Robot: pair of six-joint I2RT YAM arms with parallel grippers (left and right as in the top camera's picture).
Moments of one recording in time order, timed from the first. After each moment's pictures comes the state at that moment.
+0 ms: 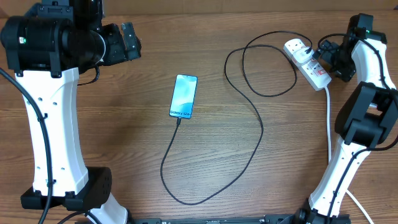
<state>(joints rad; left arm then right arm) -0.07 1.83 2.49 -1.69 0.08 -0.34 -0.31 2.45 2.12 -0.97 -0.06 0.38</state>
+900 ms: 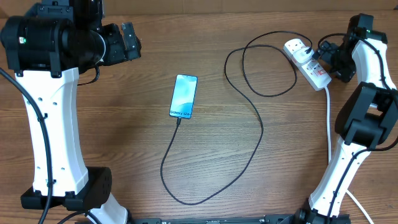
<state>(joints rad) -0.07 1.83 2.49 -1.69 0.08 -0.34 -0.31 2.45 2.12 -1.01 -0.07 0.38</state>
